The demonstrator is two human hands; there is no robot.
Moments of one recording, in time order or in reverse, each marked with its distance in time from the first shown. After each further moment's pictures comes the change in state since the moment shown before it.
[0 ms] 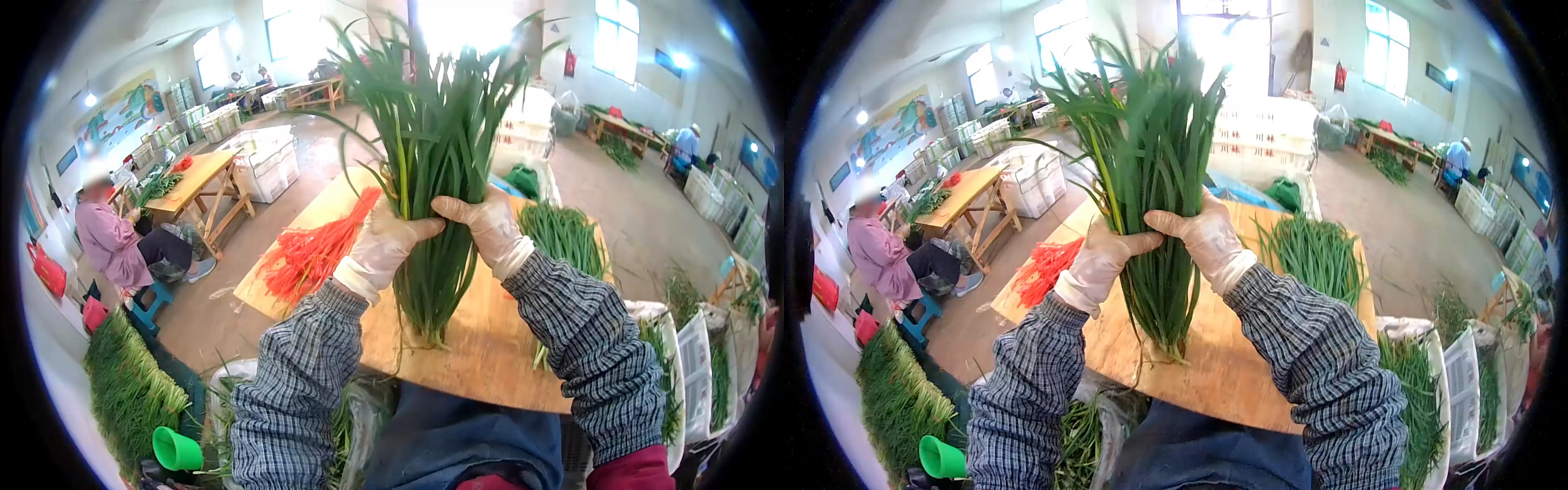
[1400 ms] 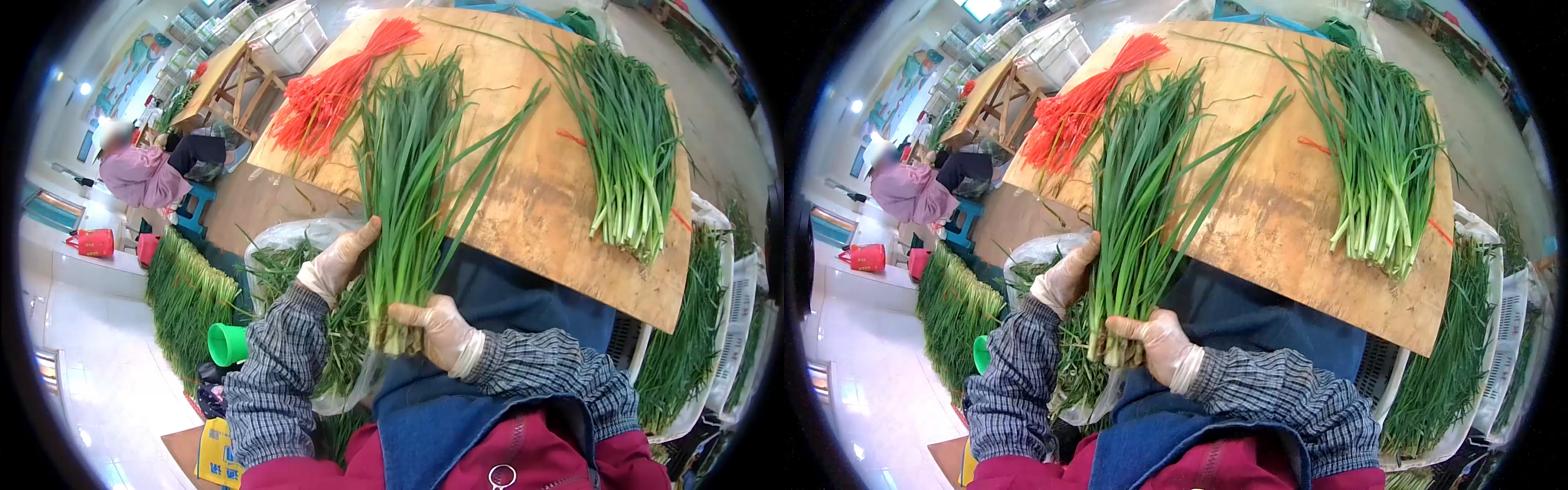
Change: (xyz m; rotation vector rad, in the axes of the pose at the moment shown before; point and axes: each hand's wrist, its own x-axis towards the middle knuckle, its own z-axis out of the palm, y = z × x) left_hand -0.203 -0.104 -0.037 -0.243 0.114 -0.925; right_hand -0.265 0.119 0.086 1.008 -0.022 1.060
